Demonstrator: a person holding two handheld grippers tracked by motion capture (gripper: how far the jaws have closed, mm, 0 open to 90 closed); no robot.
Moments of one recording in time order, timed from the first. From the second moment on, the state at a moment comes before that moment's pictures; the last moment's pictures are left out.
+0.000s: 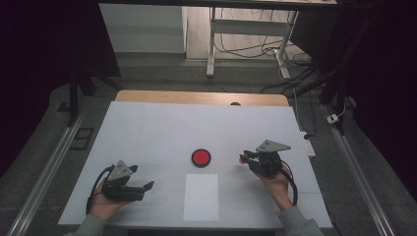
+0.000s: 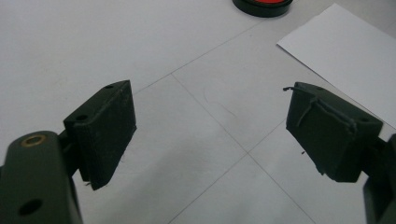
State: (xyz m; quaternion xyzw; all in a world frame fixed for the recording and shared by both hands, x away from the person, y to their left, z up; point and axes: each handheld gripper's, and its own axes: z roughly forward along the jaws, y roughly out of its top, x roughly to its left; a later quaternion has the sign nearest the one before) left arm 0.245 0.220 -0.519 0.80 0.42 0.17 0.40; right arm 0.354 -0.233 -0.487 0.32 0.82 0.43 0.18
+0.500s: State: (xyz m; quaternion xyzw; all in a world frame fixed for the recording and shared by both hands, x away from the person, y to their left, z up) left arm 0.245 0.221 -0.519 0.80 0.42 0.17 0.40; right arm 0.347 -0.231 -0.471 0.31 0.80 0.48 0.17
